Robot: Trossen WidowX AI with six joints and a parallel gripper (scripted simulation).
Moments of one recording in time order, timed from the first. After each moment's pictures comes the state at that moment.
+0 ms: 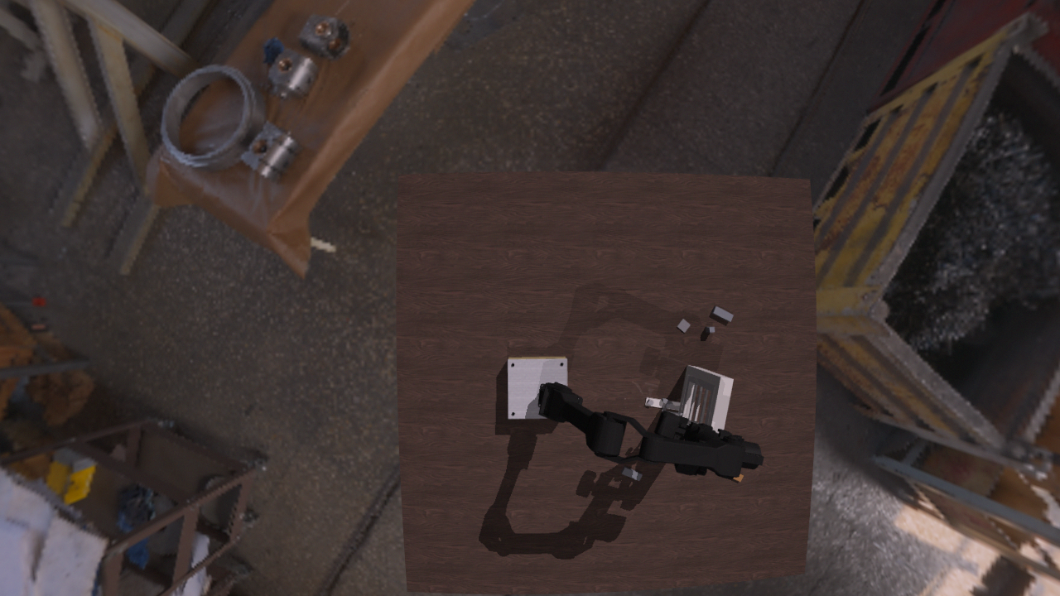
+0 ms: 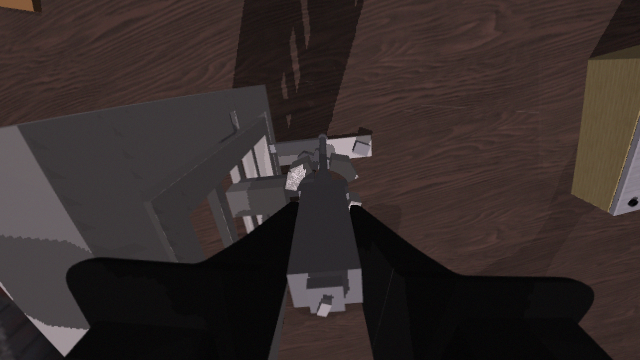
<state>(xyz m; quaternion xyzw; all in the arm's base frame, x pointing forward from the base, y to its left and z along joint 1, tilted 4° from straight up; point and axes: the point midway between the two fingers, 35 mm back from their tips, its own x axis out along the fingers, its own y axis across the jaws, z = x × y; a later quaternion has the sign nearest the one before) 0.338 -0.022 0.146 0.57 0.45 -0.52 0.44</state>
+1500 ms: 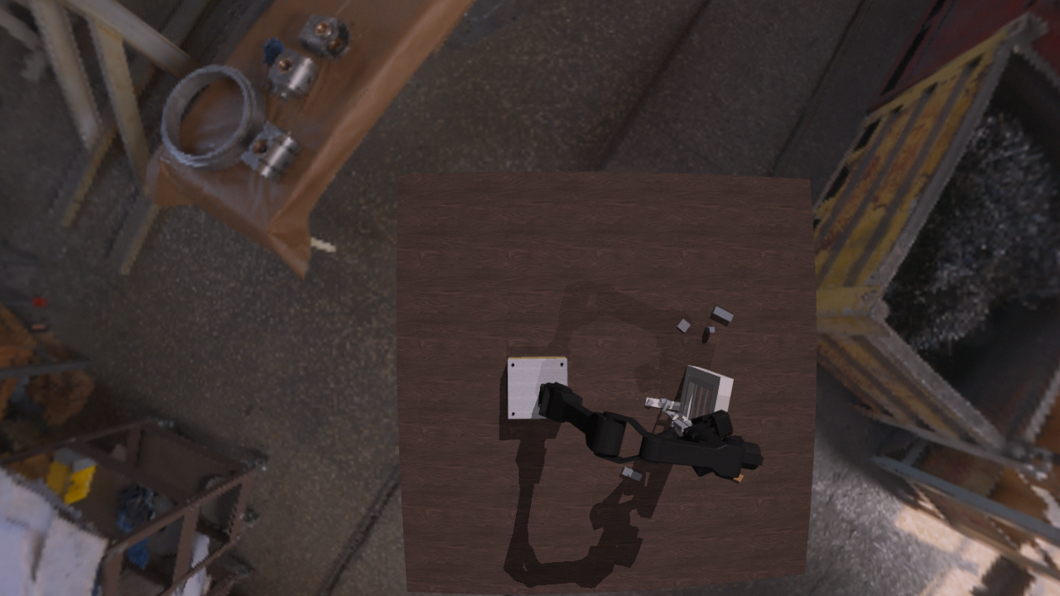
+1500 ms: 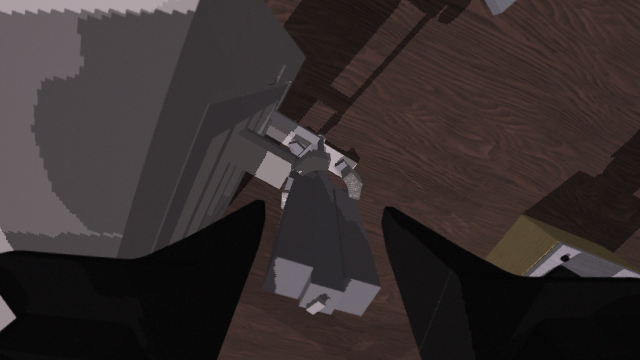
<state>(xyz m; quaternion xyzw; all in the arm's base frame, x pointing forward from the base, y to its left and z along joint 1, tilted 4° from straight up) 0.337 -0.024 0.146 0.40 0.60 -0.35 0.60</state>
